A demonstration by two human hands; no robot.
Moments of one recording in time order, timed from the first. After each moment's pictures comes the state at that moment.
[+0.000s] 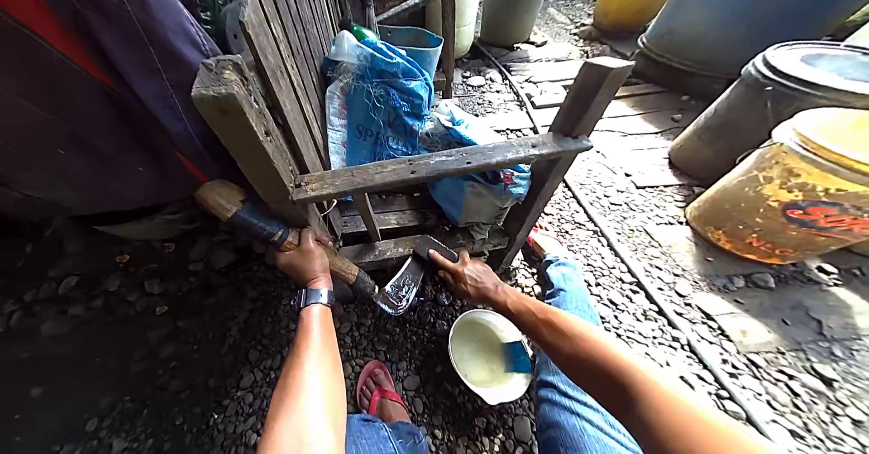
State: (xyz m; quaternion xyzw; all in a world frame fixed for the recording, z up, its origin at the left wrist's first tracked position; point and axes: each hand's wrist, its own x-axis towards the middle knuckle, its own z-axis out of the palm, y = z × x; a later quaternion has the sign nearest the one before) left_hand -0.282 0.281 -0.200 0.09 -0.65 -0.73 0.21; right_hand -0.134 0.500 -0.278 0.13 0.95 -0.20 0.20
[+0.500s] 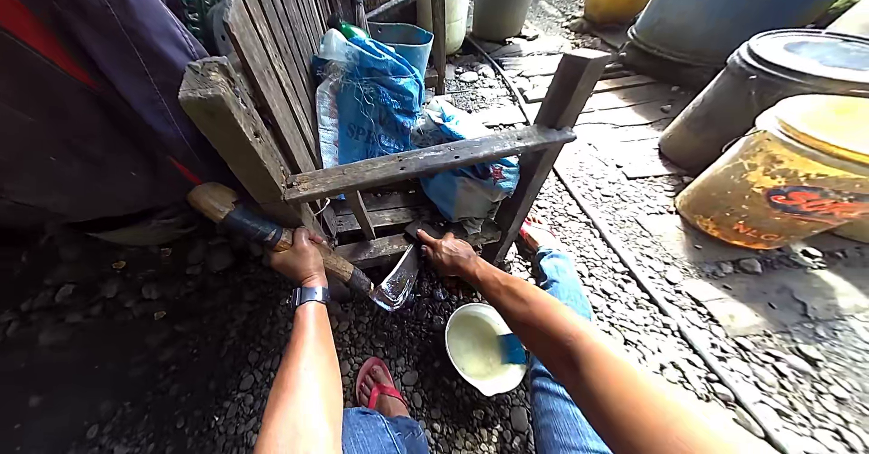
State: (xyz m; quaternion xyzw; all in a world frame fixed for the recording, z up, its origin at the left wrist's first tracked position) left_hand -0.277 0.280 -0.199 0.09 -0.65 -0.72 0.21; right_hand -0.167 0.491 -0.251 0.19 0.93 -0.20 0.25
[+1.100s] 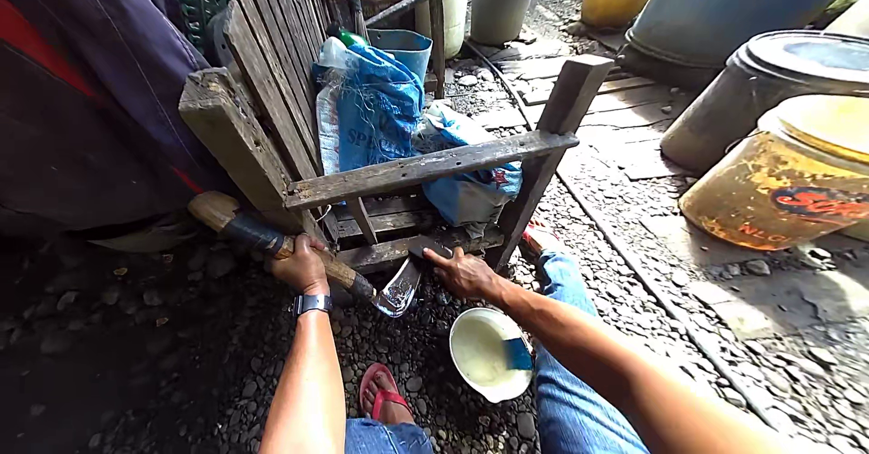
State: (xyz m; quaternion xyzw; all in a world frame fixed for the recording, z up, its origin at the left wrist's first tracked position) left_hand -0.277 0.280 -0.198 0.10 -0.65 -0.73 0.20; right_hand -0.137 0.497 -0.267 0.13 0.95 -0.20 0.22
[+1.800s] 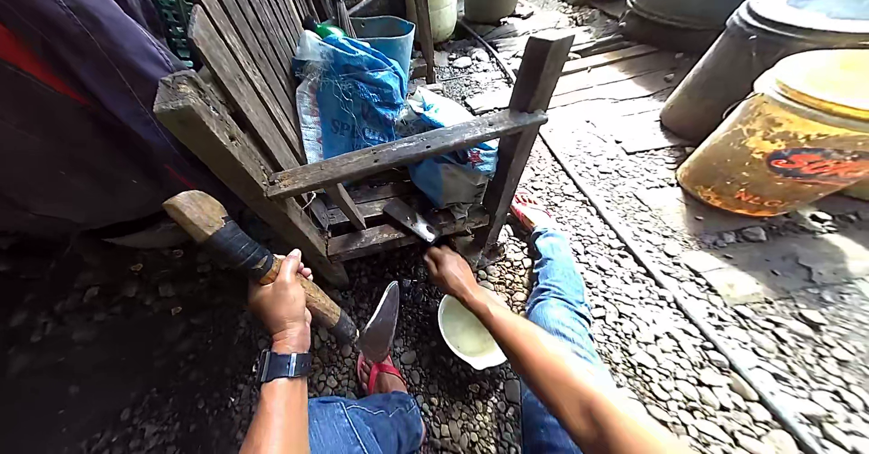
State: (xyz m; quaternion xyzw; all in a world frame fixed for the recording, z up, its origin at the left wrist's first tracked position) left_hand -0.182 0.254 -0.150 0.10 -0.69 -0.71 0.10; right_hand -0.097 0.474 -0.297 0.22 0.89 -0.38 0.08
